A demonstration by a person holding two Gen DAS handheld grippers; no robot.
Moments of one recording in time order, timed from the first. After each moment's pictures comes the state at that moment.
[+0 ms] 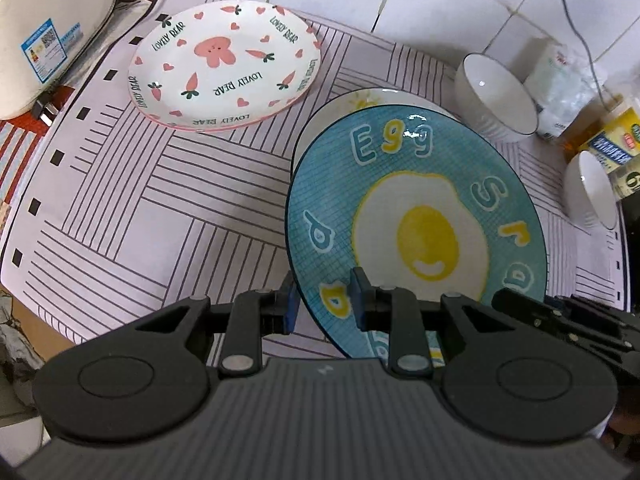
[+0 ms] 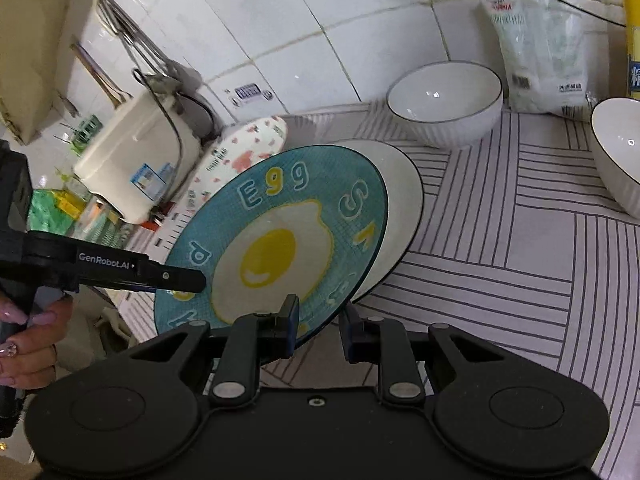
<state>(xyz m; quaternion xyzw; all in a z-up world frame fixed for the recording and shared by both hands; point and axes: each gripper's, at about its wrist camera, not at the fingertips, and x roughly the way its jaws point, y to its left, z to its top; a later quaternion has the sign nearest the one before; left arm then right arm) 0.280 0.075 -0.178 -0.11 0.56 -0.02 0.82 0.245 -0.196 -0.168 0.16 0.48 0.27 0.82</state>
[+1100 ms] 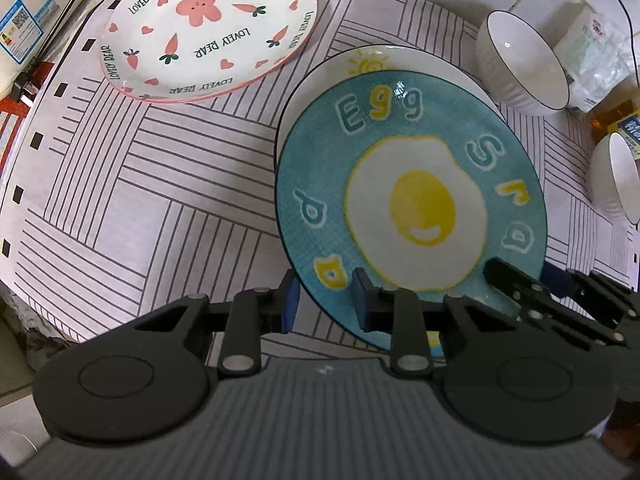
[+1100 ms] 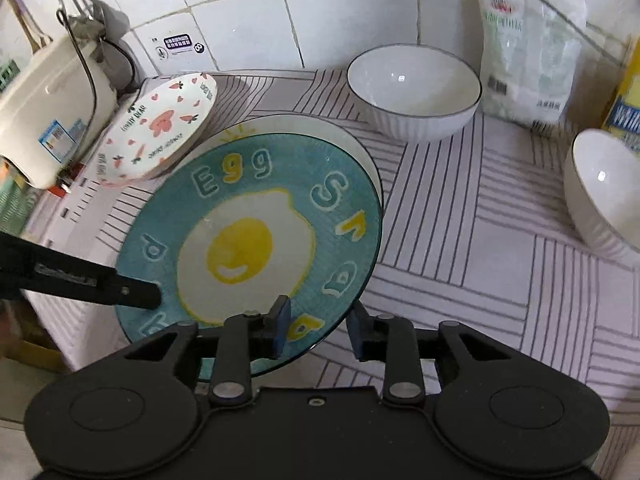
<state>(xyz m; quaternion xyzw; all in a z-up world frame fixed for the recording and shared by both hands) 0.309 0.060 -0.199 -0.10 0.62 0.00 0.78 0.266 -0.151 -0.167 0.03 0.53 0.15 0.83</state>
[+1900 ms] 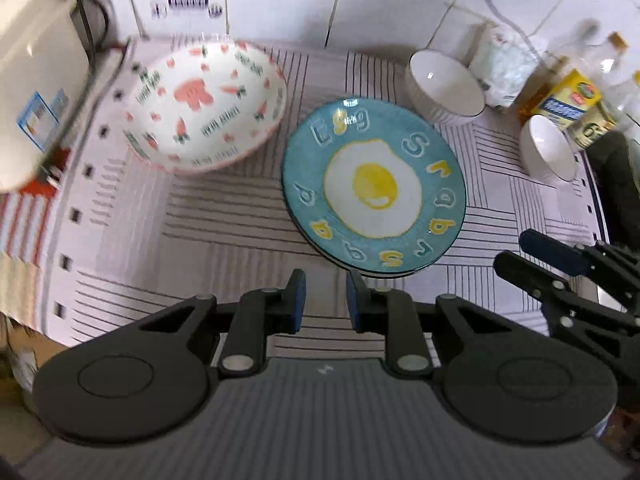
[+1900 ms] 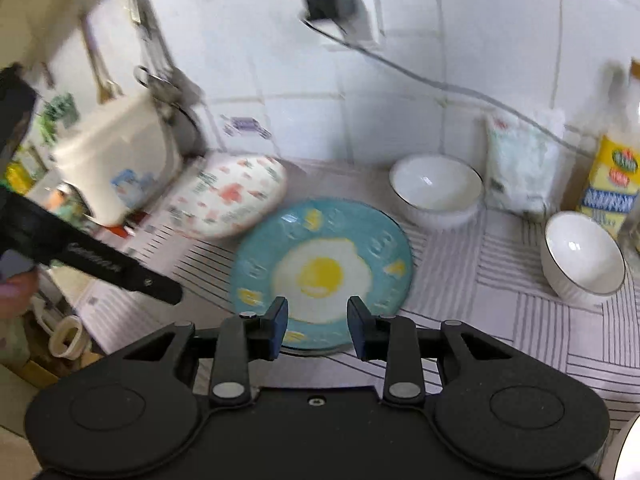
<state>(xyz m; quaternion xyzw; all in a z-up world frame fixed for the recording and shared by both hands) 0.261 0.096 -0.114 -0.03 0.55 -0.10 0.83 0.197 -0.135 -0.068 0.04 0.41 0.19 0.89</state>
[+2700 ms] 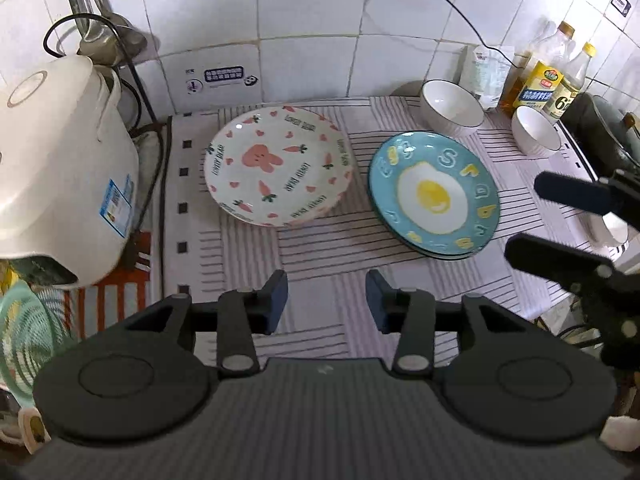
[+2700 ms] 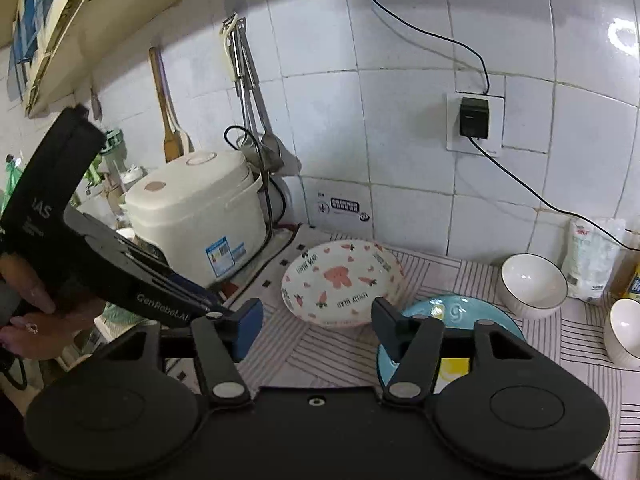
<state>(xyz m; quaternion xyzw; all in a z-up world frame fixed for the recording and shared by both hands) 0.260 0.226 -0.073 0.06 0.49 -0.19 0.85 0.183 0.011 0.001 0.04 0.33 0.20 0.92</state>
